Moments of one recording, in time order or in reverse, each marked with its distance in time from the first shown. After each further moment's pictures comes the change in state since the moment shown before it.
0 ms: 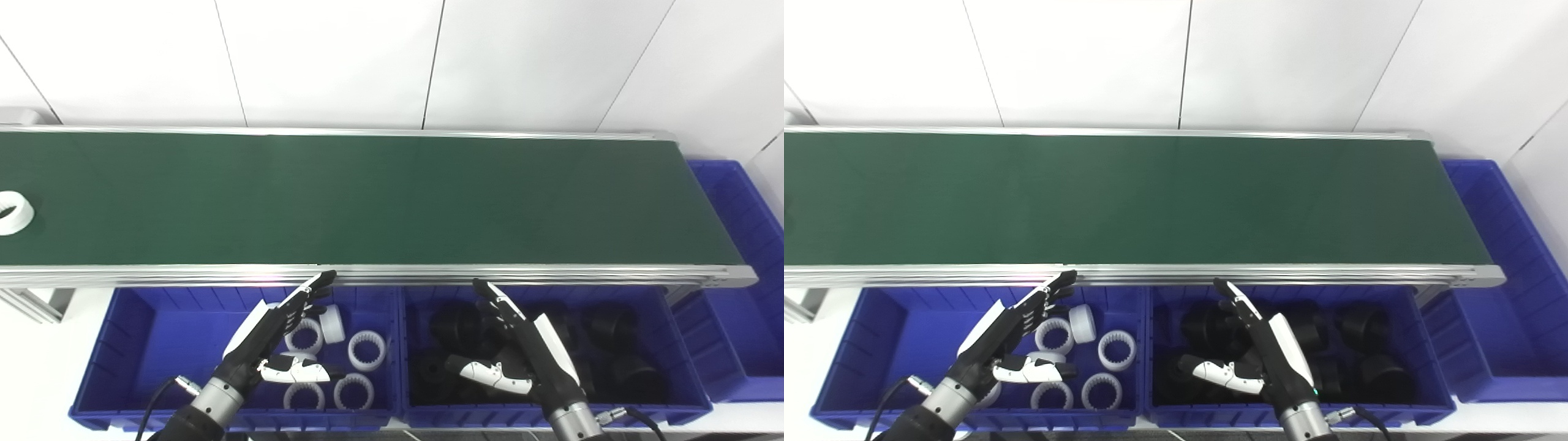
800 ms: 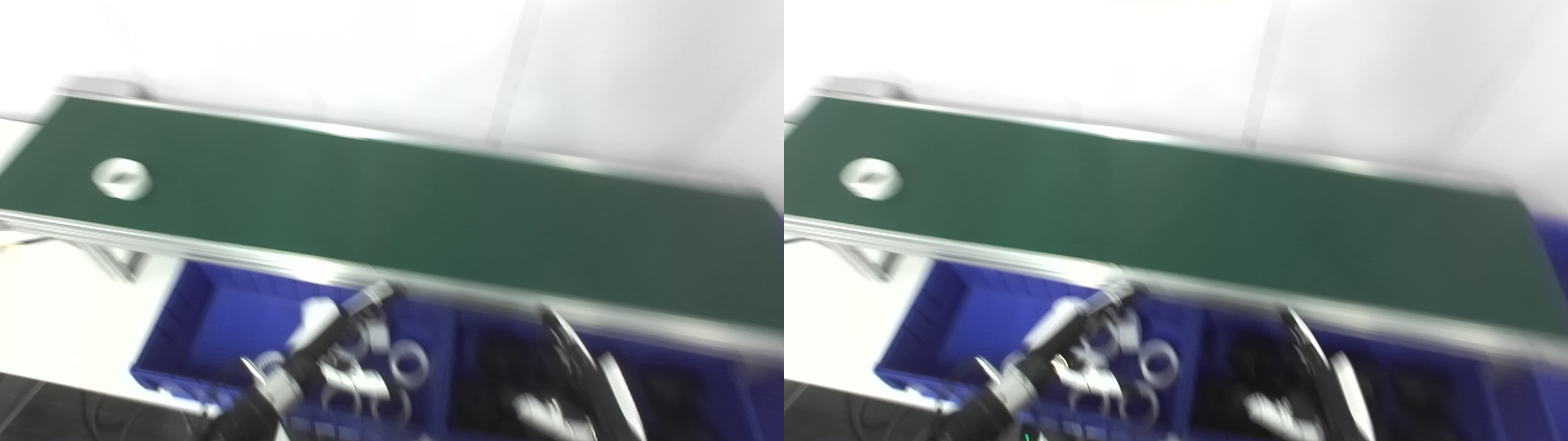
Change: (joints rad) left arm -0.002 -0.049 -0.035 0.063 0.049 -0.021 0.034; right arm 0.000 -0.037 -0.027 0.042 0.057 -0.063 0.000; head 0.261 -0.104
